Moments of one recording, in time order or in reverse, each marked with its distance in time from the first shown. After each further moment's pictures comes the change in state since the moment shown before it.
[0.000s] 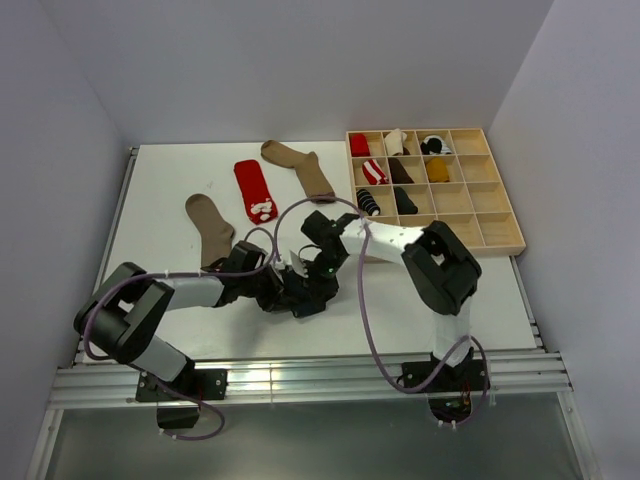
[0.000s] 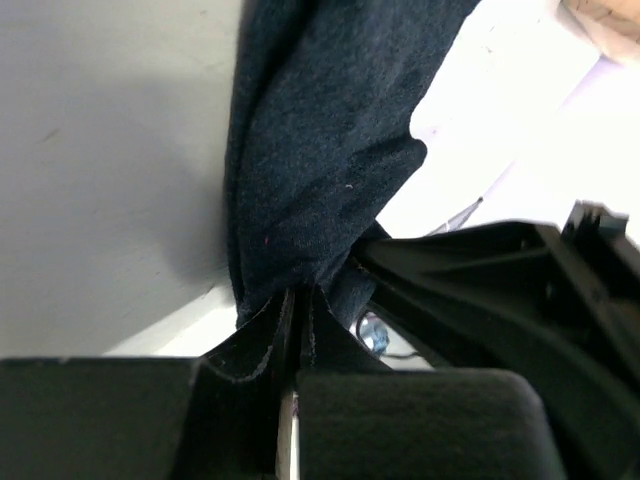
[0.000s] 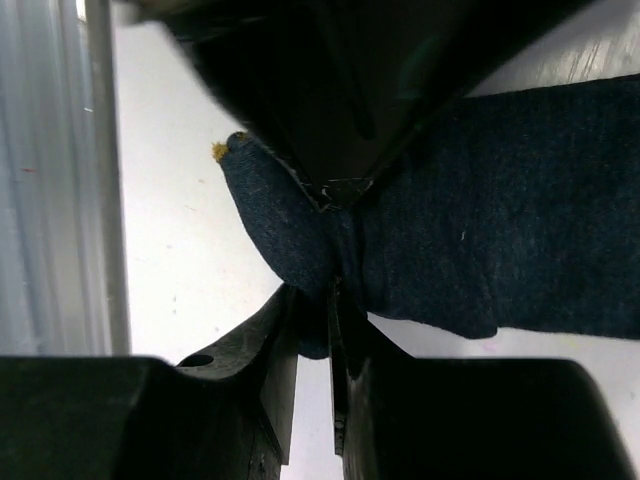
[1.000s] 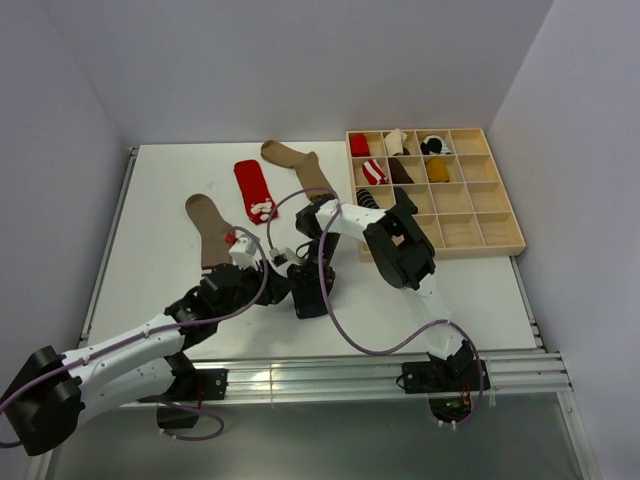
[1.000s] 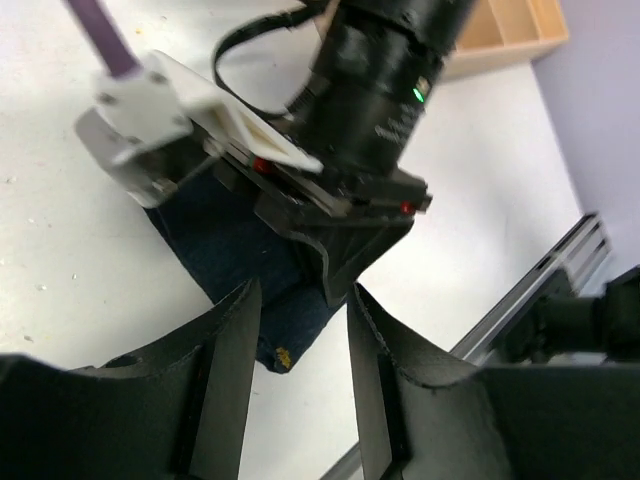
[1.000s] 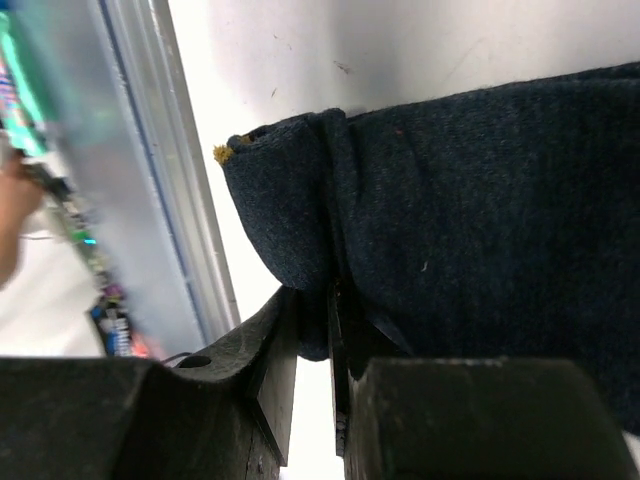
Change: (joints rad) left arm -0.224 -0.630 -0.169 0.080 -0.566 0.541; right arm -0.067 0.409 0.465 -0.571 -0.124 -0.021
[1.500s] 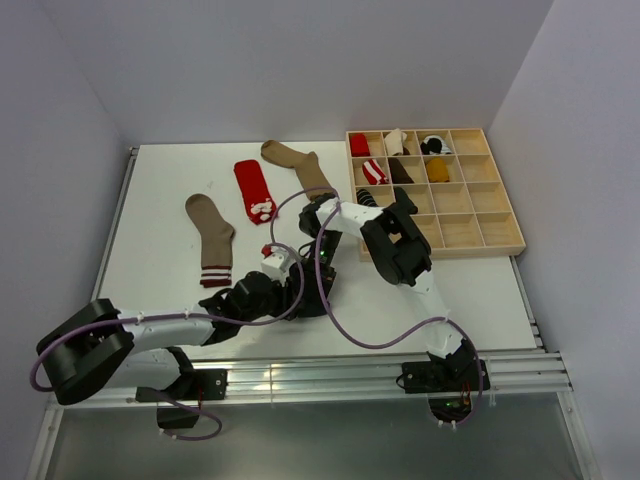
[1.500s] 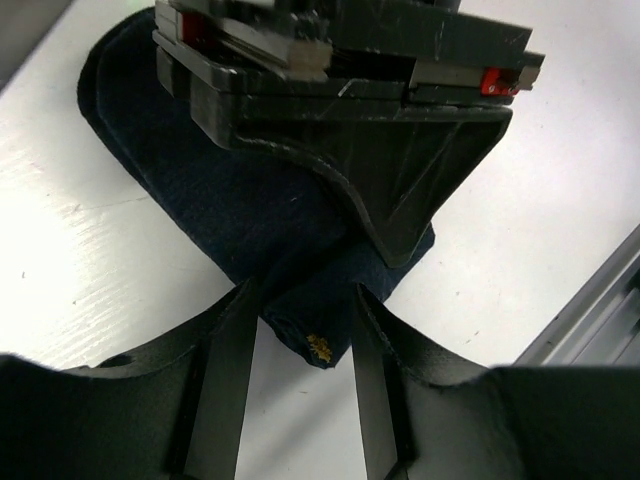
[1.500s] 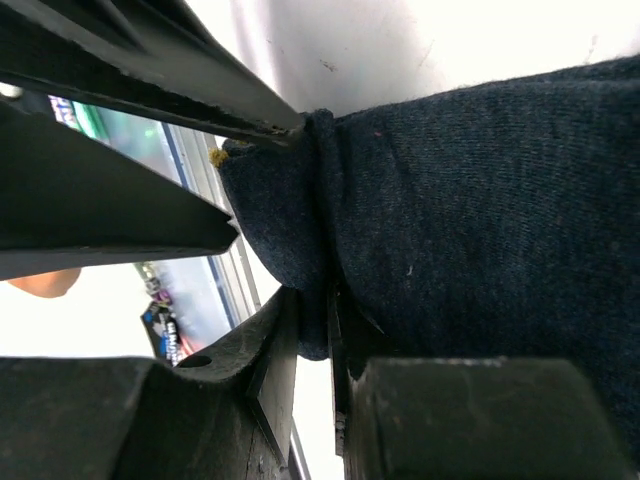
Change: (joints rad) left arm -0.135 0.332 -0.003 0.167 -0.038 0.175; right arm -0.028 0.068 0.051 -0.066 -0.051 0.036
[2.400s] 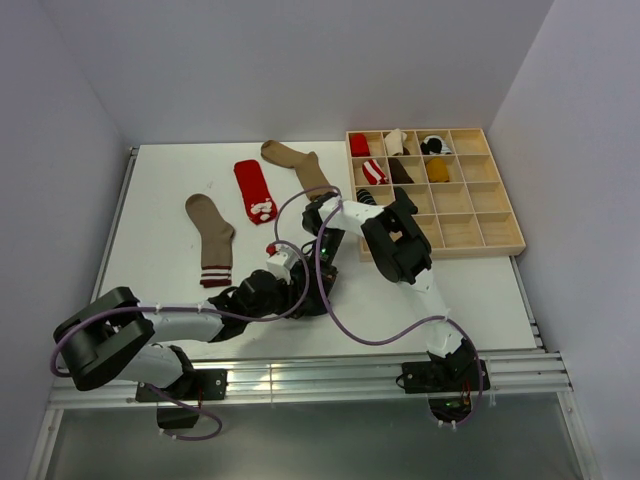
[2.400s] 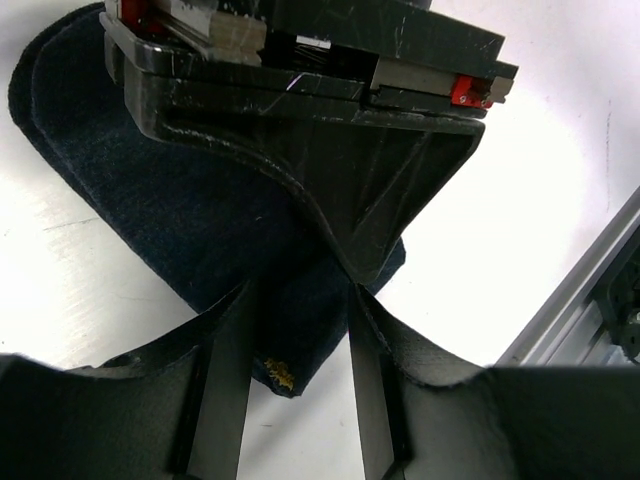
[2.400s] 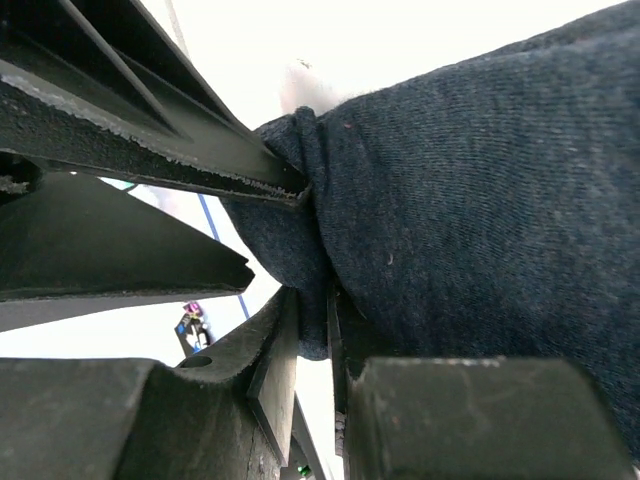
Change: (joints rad) left arm -0.001 0.118 0.015 0.122 0.052 -0.063; right arm -0.024 0.018 0.008 -0.004 -0.020 0.064
